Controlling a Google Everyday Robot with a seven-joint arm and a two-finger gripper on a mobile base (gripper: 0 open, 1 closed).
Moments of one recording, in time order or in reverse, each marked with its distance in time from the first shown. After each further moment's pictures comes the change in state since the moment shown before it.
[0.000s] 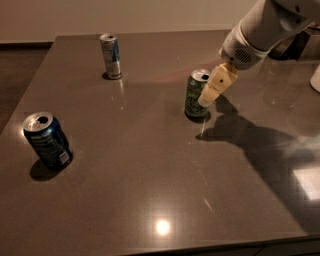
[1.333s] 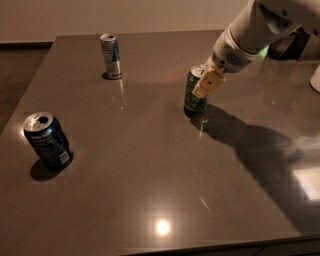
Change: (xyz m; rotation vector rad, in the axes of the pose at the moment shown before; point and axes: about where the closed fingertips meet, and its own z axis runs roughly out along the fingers) arm -0.013 0.010 0.014 -0.027 -0.005 -0.024
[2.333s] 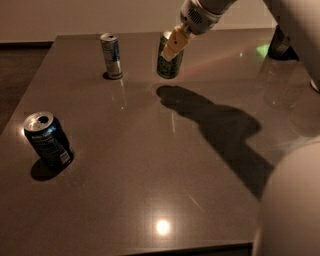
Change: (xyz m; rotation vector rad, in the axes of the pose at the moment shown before) arm -0.105 -0.059 0.007 0.039 -0.069 0.178
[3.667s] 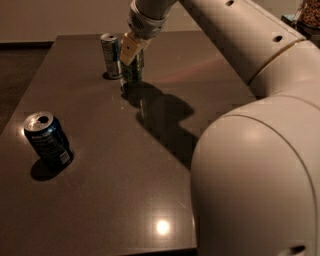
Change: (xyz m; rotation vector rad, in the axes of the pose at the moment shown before) arm -0.077 0.037 0.085 -0.005 0.079 0.026
